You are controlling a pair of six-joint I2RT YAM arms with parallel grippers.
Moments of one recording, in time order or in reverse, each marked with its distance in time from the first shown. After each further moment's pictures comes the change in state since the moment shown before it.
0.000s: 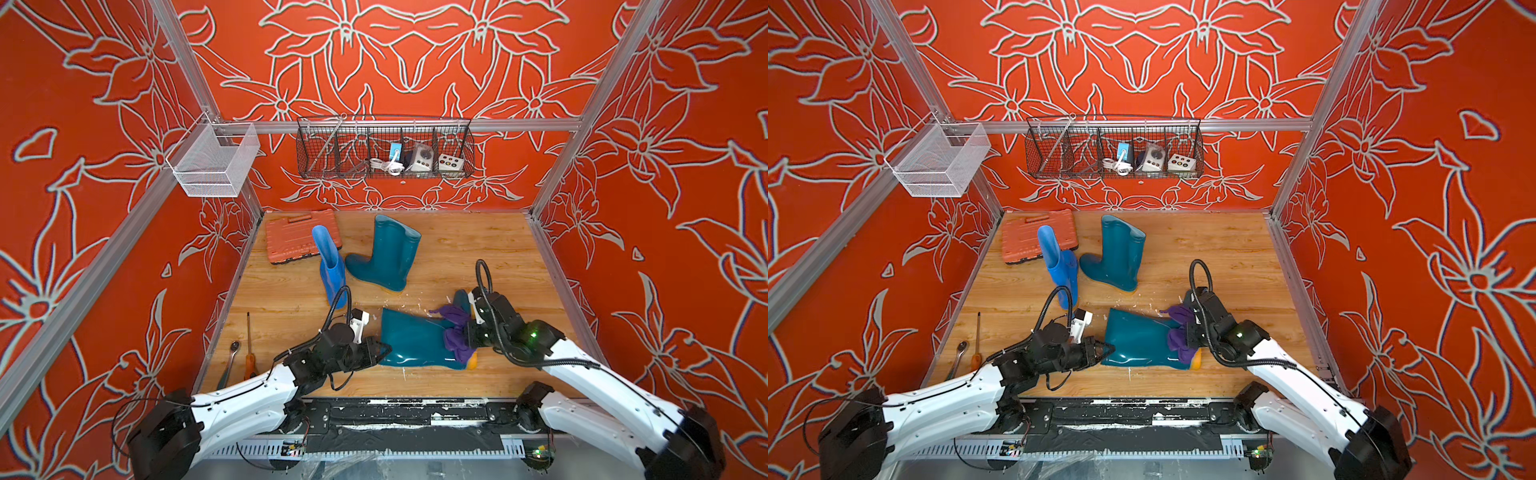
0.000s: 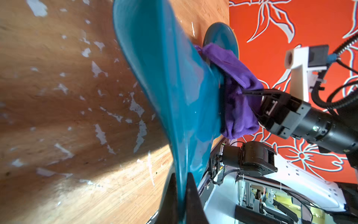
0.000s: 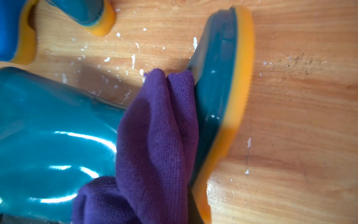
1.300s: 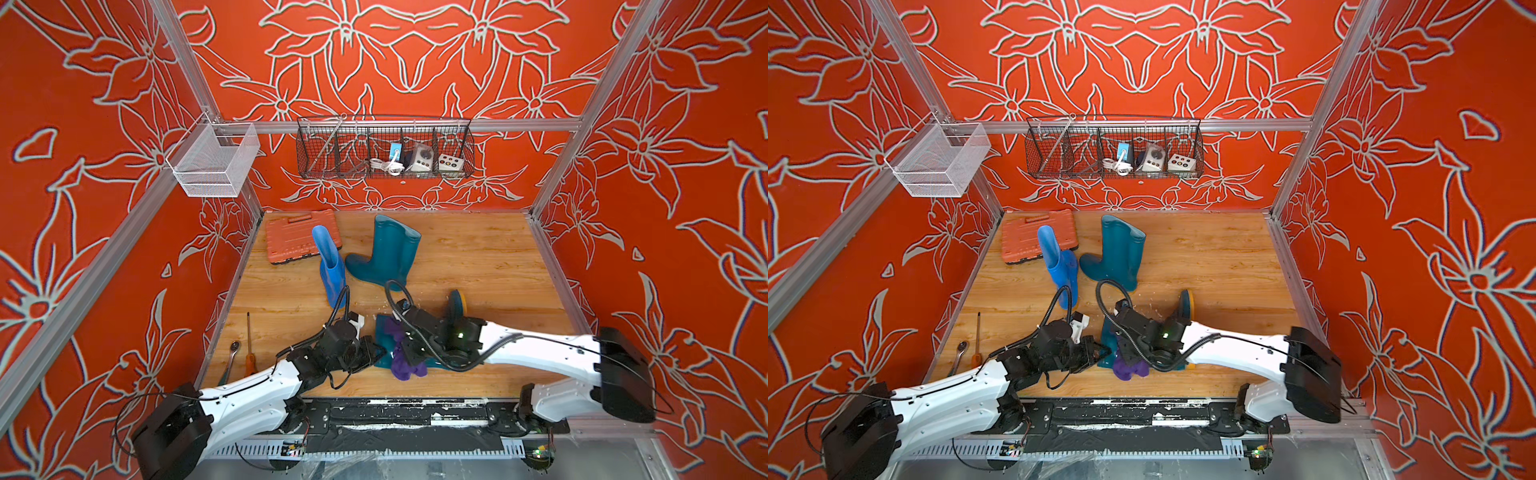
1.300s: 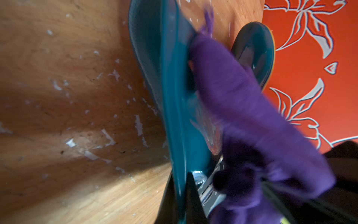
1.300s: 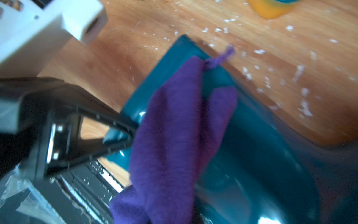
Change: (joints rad) left arm 0.066 0.079 0.026 -0.071 0.050 -0.068; right arm 0.521 0.560 0.357 0.143 0.113 0.042
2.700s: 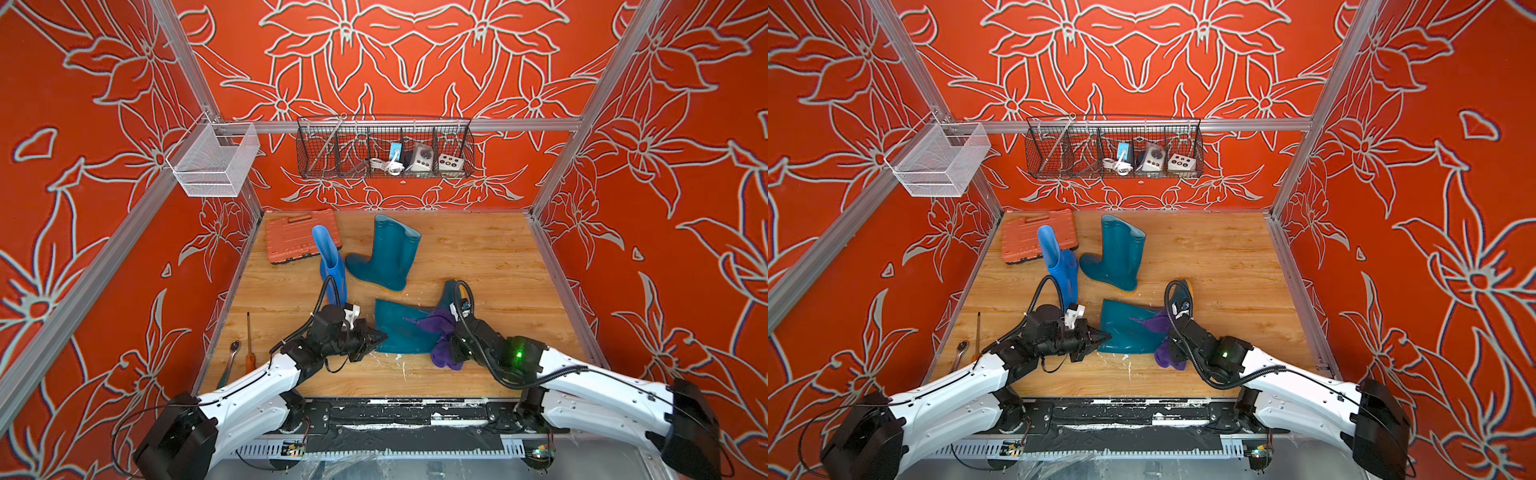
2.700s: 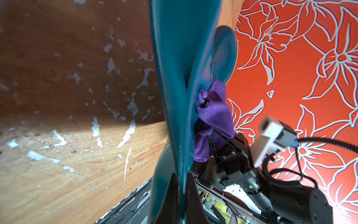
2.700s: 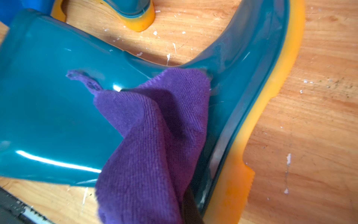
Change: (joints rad) left arm 0.171 0.006 0.035 0.060 0.234 -0.202; right arm -0.121 -0.512 -0.421 0.023 0.183 0.063
